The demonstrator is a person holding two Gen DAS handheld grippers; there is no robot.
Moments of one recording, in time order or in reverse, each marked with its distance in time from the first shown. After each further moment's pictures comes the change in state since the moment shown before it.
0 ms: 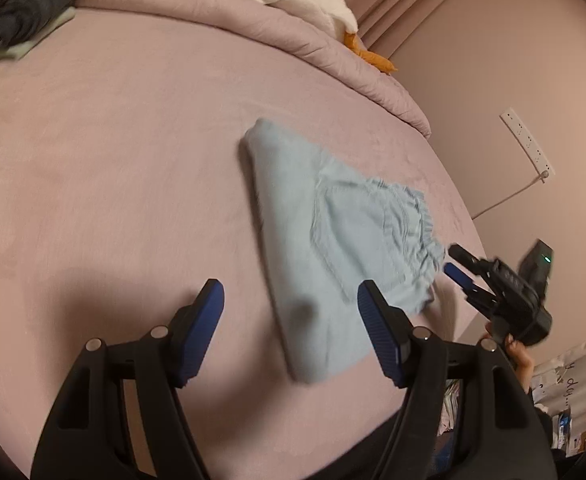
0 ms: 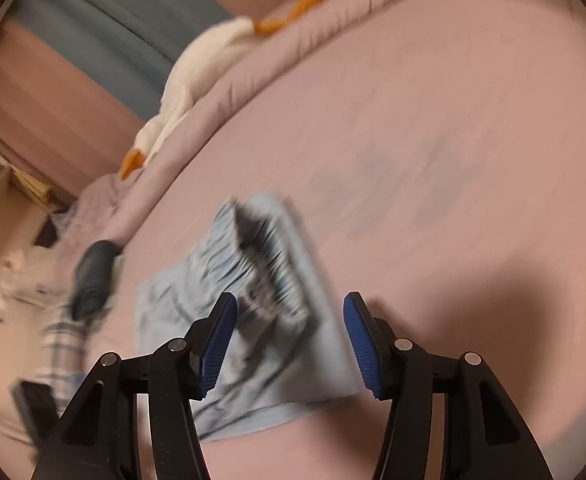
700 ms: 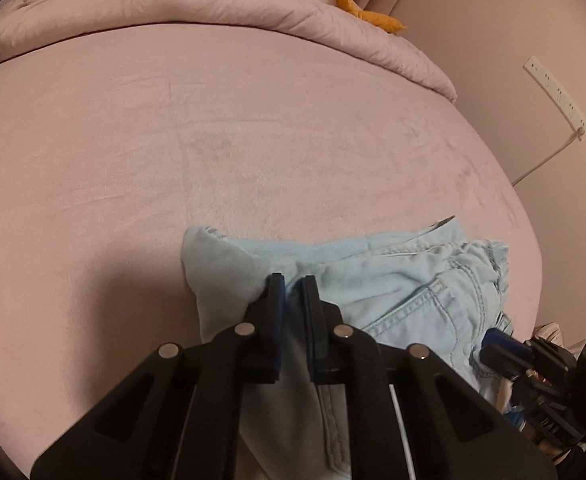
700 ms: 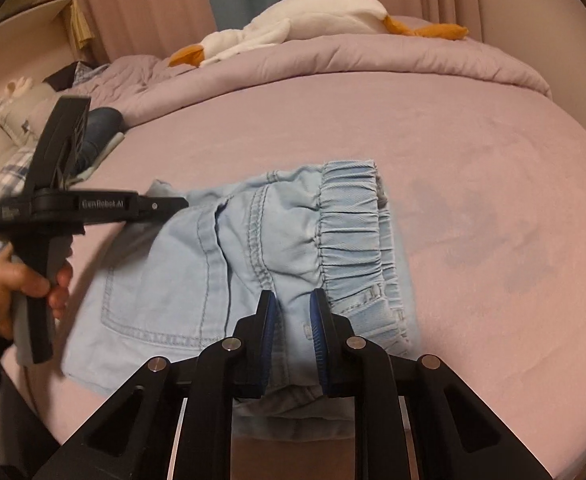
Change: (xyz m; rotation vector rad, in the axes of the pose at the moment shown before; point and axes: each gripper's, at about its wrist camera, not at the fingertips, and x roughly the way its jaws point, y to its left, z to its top) left arm 0.122 -0.001 0.088 0.139 0.095 0.097; right arm 0.042 0.070 -0.023 -0.507 0.103 -0.069
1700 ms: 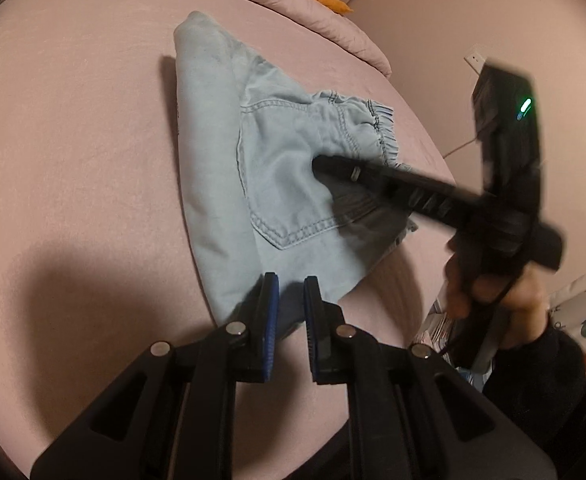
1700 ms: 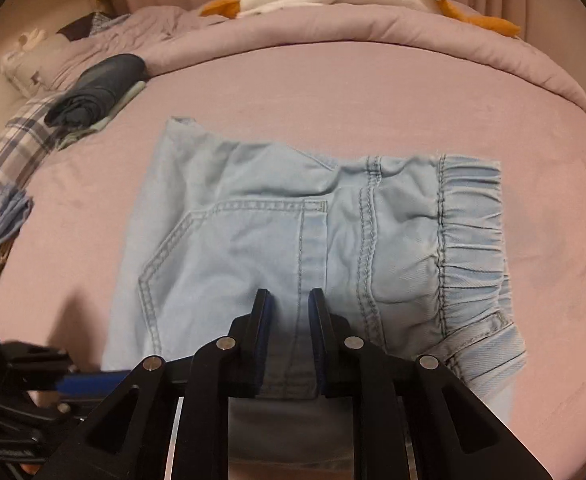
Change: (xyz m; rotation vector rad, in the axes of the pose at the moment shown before) left arm -0.059 -0.015 -0.143 -0.027 0.061 -0.246; right arm 0.045 0.063 0.010 -0.078 0.131 -0.017
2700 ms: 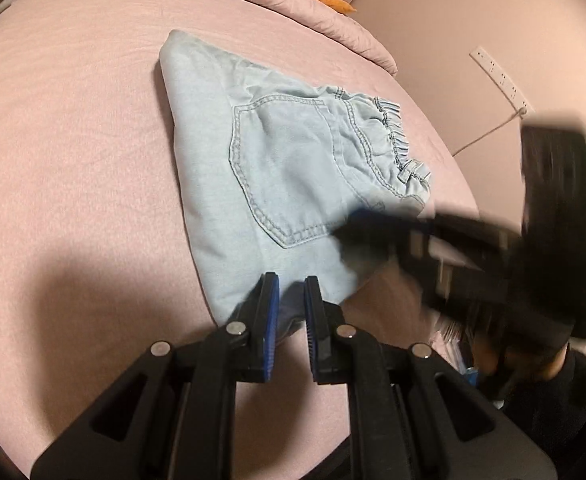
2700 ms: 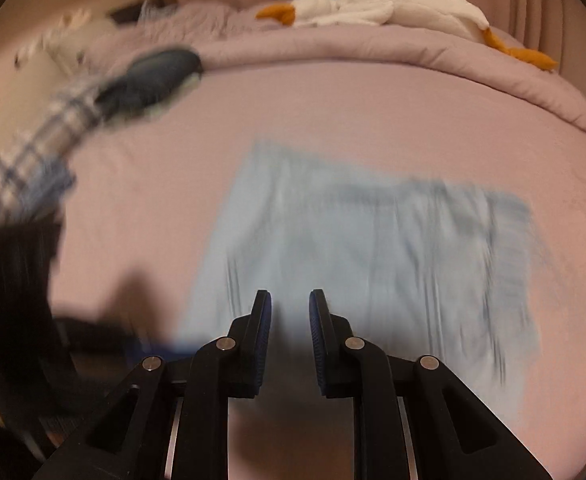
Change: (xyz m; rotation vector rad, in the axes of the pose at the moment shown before) left arm 0.010 -0.002 0.016 0.027 -0.003 0.048; right arm -0.031 0.058 -0.040 -0.152 -0.010 0.066
